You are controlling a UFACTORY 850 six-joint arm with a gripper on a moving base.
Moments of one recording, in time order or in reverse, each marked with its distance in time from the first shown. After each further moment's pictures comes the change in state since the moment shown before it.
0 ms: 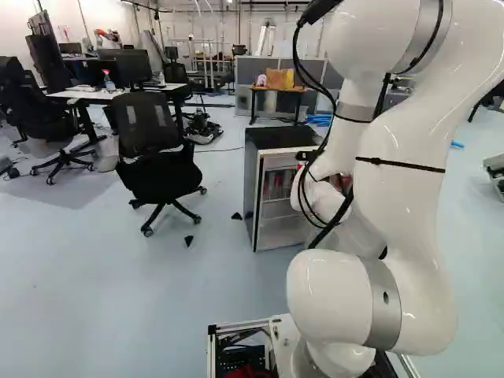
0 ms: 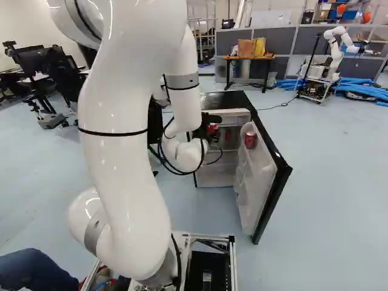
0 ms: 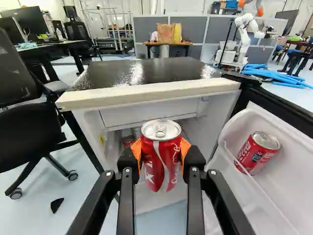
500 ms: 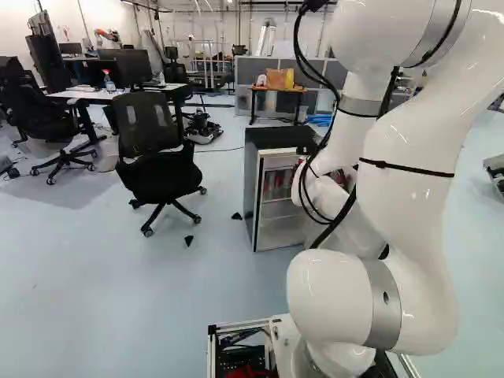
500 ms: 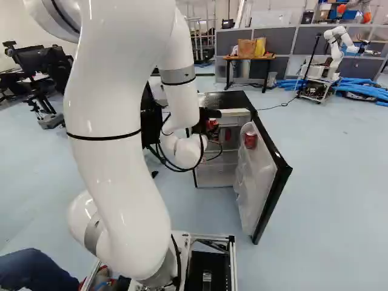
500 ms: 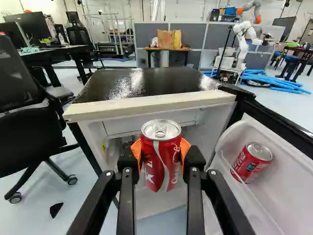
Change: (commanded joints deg) arm 0.2 3.8 0.2 0.0 -2.3 0.0
